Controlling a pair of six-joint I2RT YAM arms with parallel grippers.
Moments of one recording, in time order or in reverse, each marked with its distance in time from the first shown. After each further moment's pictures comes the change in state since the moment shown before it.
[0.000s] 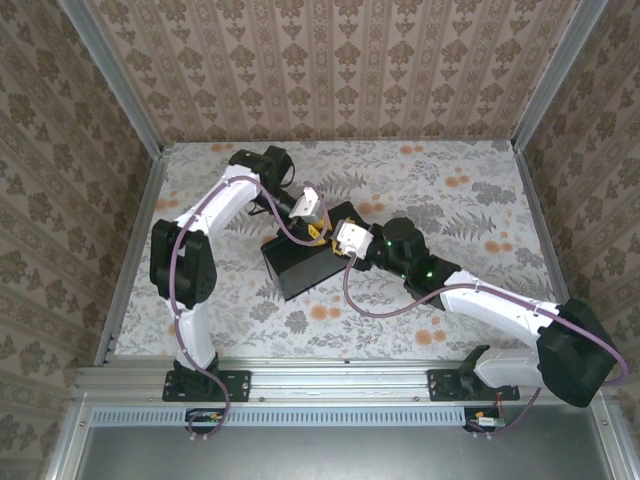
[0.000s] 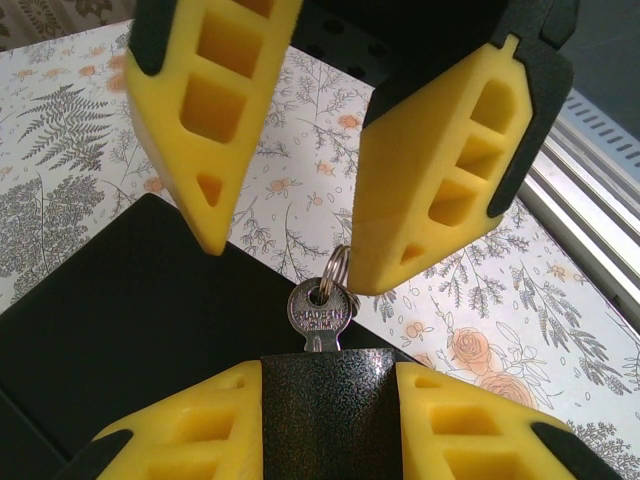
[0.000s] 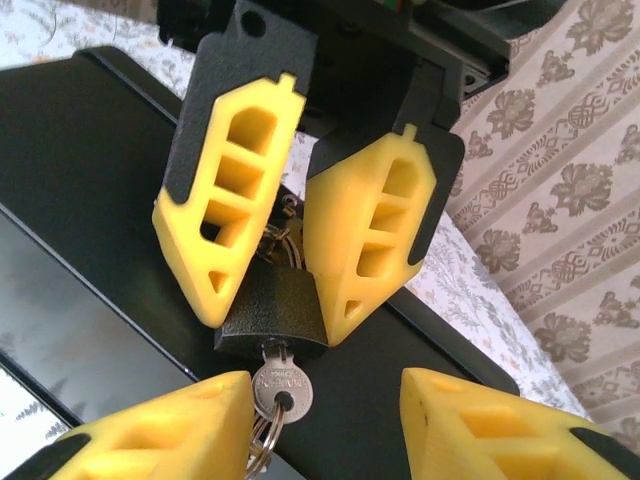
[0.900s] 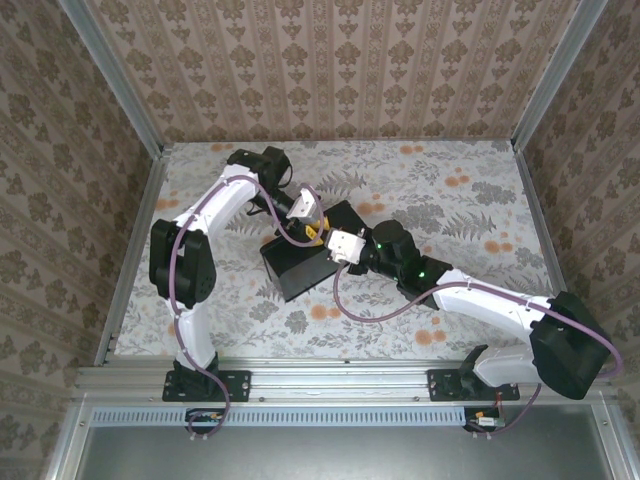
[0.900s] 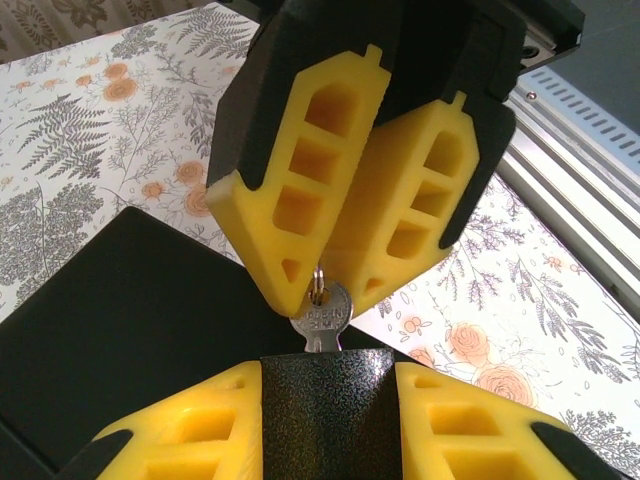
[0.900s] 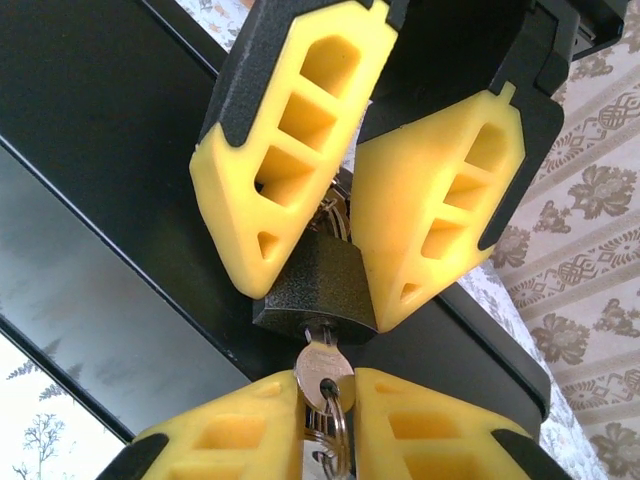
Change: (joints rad) left arm 0.006 0.000 0.001 -0.041 0.008 0.069; right arm 0.039 0.045 0.021 -0.033 0.063 -0.082
